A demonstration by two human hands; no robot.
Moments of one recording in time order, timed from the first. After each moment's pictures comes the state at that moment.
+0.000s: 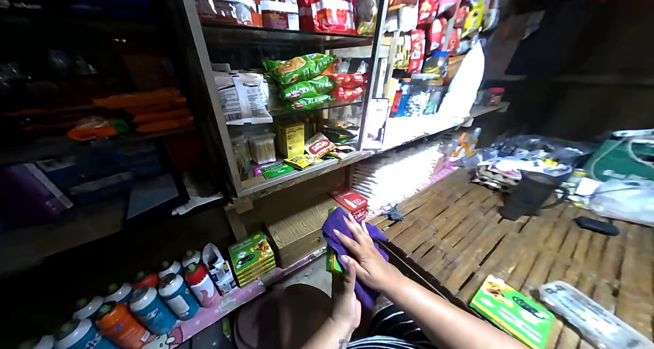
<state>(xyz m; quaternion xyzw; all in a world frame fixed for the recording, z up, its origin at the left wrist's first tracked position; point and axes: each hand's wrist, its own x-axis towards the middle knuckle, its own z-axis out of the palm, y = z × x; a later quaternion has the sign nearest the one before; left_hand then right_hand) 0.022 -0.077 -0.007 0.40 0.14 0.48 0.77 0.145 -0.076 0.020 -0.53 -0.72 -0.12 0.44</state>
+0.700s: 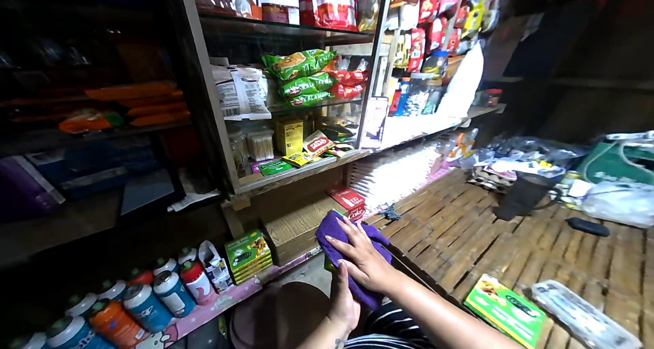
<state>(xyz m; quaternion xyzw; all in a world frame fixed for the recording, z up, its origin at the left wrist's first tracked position) 0.020 -0.081 -0.002 0.38 0.14 0.45 0.80 0.145 -0.084 0.029 -0.53 -0.75 -0.09 0.39</state>
